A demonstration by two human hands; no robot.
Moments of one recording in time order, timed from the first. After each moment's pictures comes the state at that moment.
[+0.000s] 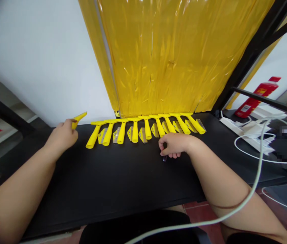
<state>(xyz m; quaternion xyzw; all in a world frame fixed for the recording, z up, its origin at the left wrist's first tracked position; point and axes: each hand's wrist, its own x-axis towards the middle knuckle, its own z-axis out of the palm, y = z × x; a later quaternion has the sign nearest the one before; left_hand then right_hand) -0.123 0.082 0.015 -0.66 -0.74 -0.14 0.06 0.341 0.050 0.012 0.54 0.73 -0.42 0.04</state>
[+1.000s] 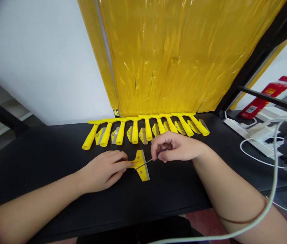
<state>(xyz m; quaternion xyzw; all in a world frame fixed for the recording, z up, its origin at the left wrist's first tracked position) 0.011 -0.002 -0.011 -0.96 -0.26 -0.09 -0.02 0.334 0.030 0.038 0.21 0.81 -0.51 -0.19</state>
